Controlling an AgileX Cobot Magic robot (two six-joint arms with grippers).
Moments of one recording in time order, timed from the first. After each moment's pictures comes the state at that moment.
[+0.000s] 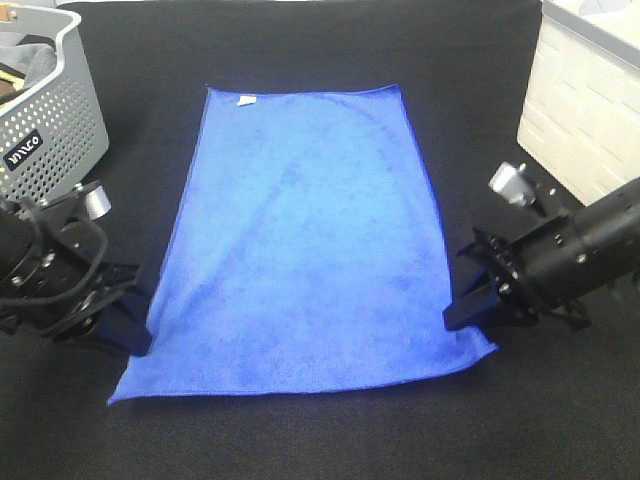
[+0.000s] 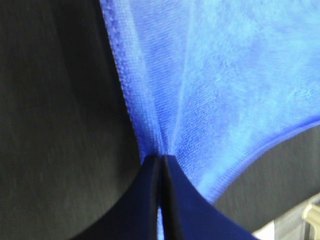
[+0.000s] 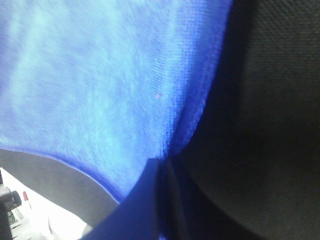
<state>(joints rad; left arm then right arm) -0.21 1.76 -0.74 -0.89 0.61 0.58 0.09 1.80 -0.72 1.10 0.69 -0.75</state>
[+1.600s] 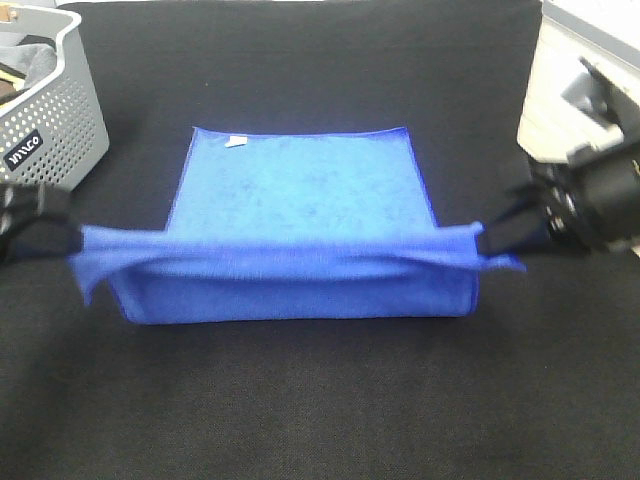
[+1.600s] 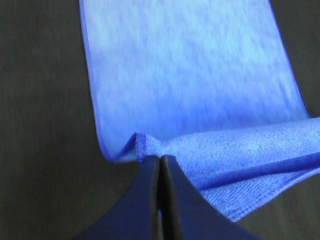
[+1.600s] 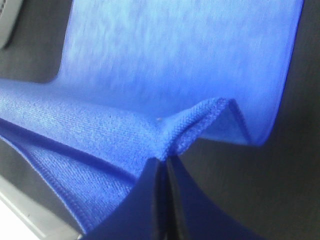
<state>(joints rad) -0.21 1.28 -0.60 -0.87 0.34 0.49 0.09 1.46 -0.74 0.97 0.68 -0.68</state>
